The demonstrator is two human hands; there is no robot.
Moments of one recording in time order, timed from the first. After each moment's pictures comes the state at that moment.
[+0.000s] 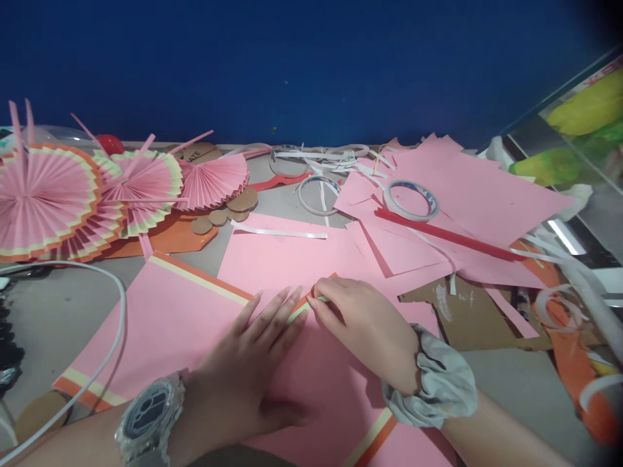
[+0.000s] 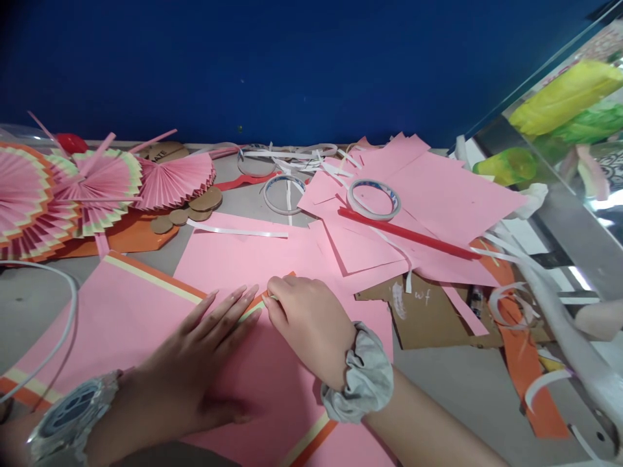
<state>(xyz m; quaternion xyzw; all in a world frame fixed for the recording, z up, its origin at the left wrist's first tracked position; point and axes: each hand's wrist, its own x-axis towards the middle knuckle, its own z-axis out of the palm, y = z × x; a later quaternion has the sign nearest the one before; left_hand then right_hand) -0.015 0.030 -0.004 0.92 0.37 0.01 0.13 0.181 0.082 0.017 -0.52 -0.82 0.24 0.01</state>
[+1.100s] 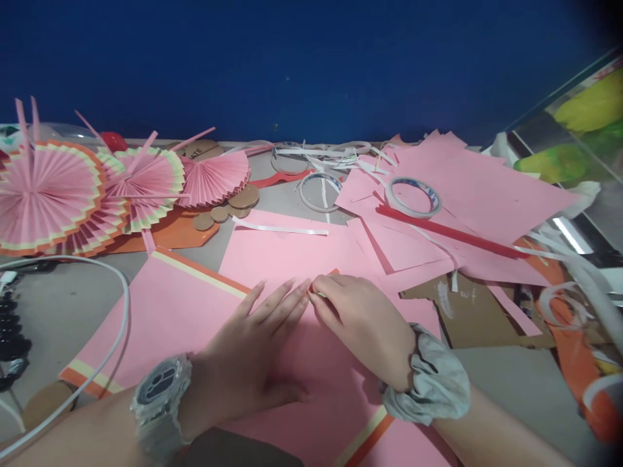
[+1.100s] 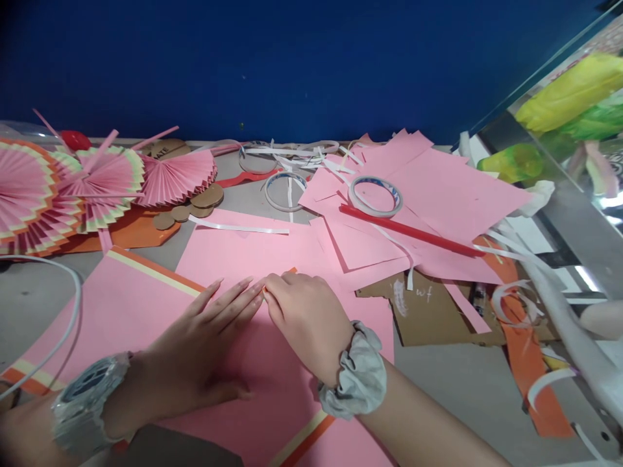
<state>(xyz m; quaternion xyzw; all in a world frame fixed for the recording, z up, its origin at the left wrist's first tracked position) -0.014 0.040 -0.002 0.92 0.36 -0.01 0.14 0.181 0.078 0.011 -0.50 -0.84 0.20 0.02</state>
